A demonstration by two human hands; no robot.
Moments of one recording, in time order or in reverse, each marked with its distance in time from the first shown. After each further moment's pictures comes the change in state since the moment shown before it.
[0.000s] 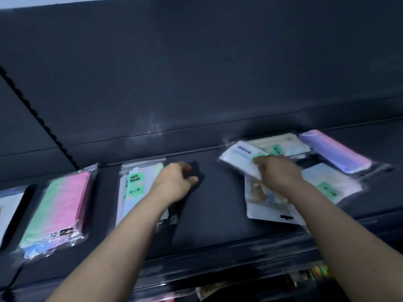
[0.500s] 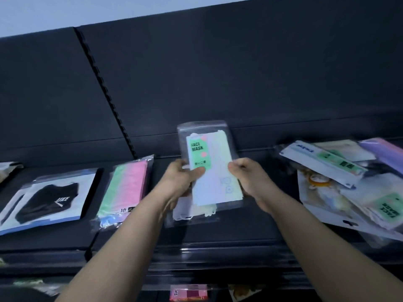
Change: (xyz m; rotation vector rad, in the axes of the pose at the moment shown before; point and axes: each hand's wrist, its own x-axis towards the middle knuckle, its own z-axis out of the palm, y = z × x) left_hand -0.038 -0.079 -0.062 -0.795 0.026 -0.190; right_hand -0.047 -0.165 0.031 1.112 -0.176 -0.139
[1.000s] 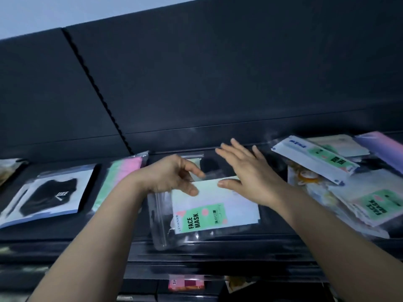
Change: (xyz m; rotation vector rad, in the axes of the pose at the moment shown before) left_hand -0.013 0.038 -0.002 0.658 -0.455 0.172; right_hand -0.015 -0.005 -0.053 -0.936 -0.180 -0.545
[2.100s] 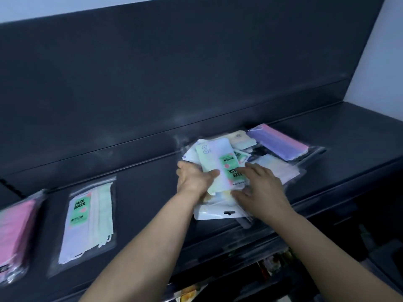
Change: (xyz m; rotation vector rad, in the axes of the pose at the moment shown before) left_hand 0.139 0.157 0.189 -0.278 0.386 -0.250; right_hand -0.155 0.131 -0.029 -0.044 0.287 0.611
